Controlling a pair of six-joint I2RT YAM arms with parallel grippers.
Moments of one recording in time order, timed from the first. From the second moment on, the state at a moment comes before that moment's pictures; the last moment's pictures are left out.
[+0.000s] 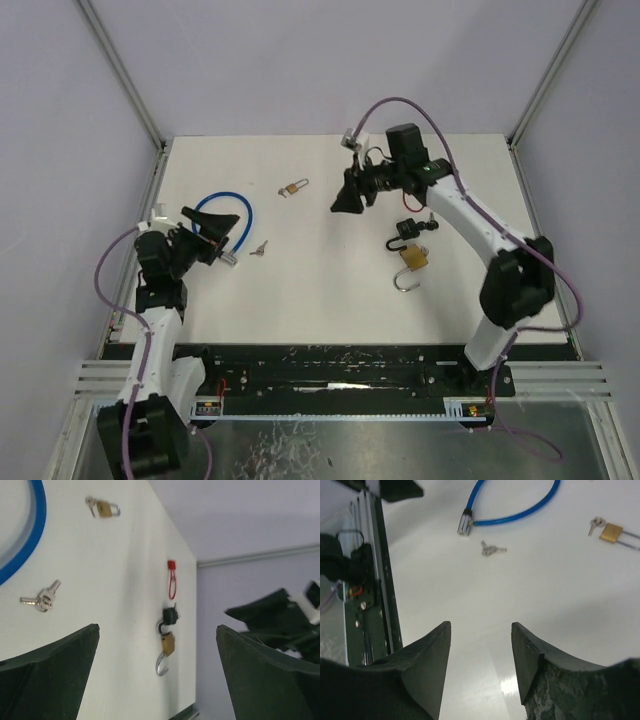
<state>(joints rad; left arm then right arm) 0.25 0.75 0.43 0.13 0.58 -1.05 0.45 1.84 1.61 -0.42 -0.88 -0.12</state>
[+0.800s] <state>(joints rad) -0.37 1.78 1.49 -0.43 -0.12 -0.17 0.05 1.33 1.11 -0.68 -0.90 -0.40</state>
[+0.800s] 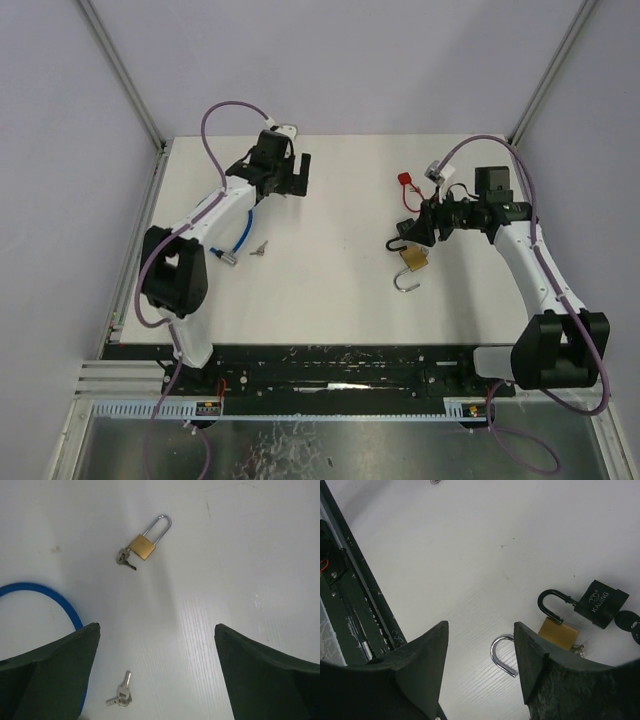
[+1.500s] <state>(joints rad) -0.26 2.39 2.10 -0.67 0.05 0.09 -0.05 1.29 0.99 -0.60 -0.97 -0.30</state>
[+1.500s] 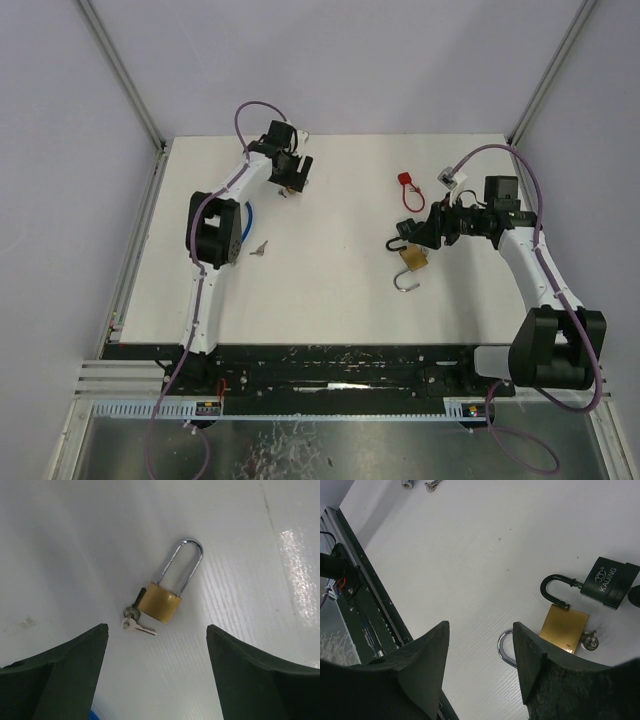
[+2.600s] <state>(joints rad) -0.21 2.52 2.20 -0.66 0.21 0.11 -0.05 1.41 1.03 -0.61 -0.96 -0.30</state>
